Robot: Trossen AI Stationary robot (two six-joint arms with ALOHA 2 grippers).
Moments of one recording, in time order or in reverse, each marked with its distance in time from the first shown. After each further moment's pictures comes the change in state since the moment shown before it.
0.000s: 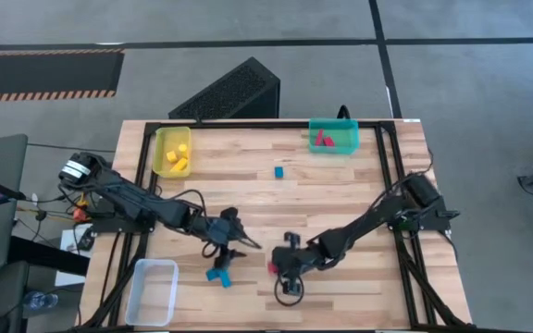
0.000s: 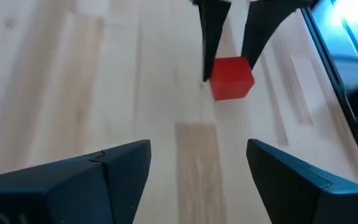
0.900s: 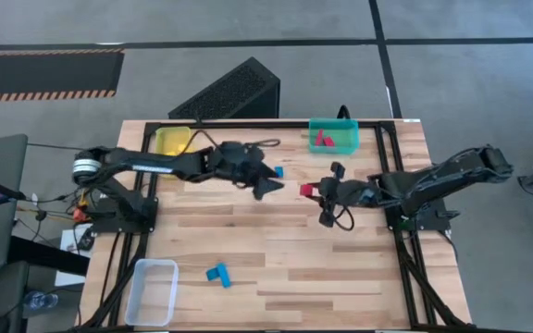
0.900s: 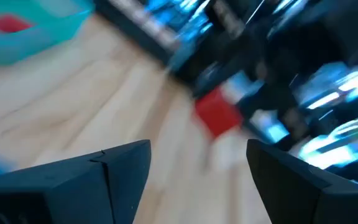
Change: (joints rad) left arm 0.502 0.100 0.247 0.229 0.271 -0.283; right arm -0.289 -0.794 -0.430 -0.102 0.237 -0.373
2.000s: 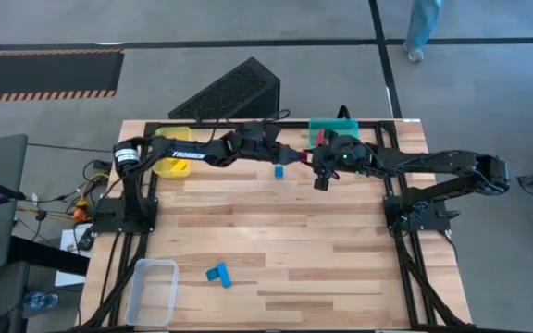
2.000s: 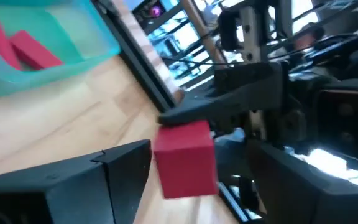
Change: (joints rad) left arm 0.169 0.312 0.192 0.264 0.106 -0.299; right arm -0.440 0.063 0.000 0.159 -0.290 -0.462
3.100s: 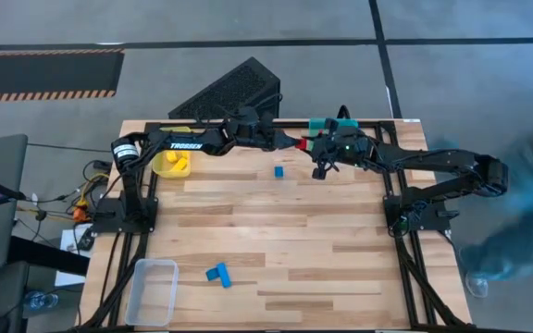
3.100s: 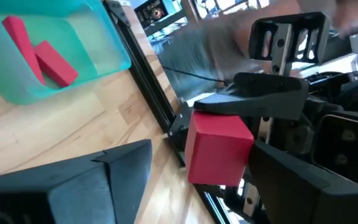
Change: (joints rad) left arm 0.104 -0.001 0.016 -0.016 0.099 -0.095; right arm -0.078 0.014 0.001 0.134 0.008 -0.167
